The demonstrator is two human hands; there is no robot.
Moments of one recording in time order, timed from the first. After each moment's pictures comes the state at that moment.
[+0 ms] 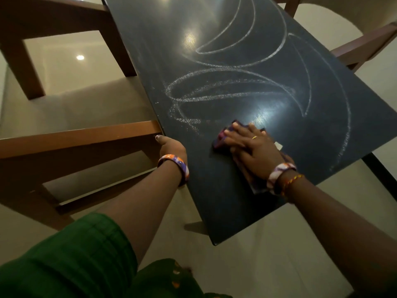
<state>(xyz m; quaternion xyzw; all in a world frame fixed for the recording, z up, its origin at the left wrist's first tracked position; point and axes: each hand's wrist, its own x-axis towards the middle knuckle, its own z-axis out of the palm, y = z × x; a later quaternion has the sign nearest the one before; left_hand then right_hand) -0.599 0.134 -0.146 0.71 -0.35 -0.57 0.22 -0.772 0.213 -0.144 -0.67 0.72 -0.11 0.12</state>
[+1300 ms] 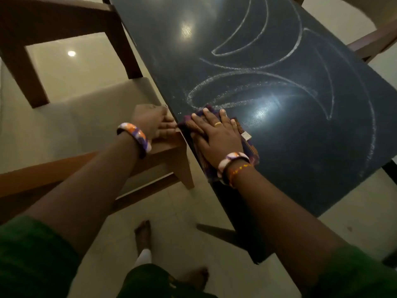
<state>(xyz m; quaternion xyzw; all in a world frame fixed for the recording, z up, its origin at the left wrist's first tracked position) -0.529 0.017 -0.130 0.58 -0.43 -0.65 0.23 -0.658 0.119 -0.153 -0.61 0.78 -0.07 0.12</state>
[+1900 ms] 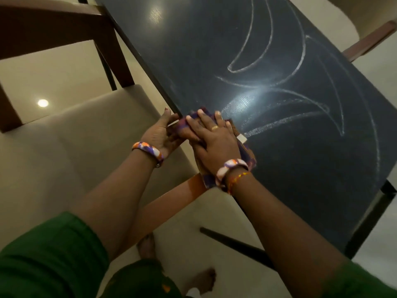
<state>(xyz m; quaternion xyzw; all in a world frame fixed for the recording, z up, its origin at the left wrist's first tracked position) -0.511 -0.081 -0.175 0.42 -0.21 -0.85 0.22 -0.611 0.022 -0.155 -0.57 0.81 -0.08 0.10</state>
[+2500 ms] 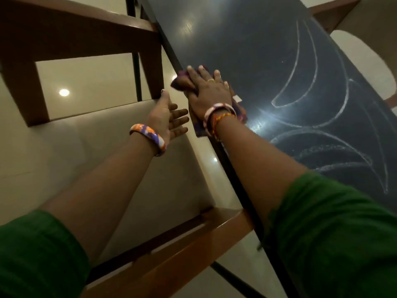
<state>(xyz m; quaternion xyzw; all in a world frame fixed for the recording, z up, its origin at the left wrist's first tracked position) -0.487 -0.175 -0.158 0.48 -0.28 -0.79 0.27 -0.611 -0.185 -0.157 -0.59 0.80 -0.03 0.07</state>
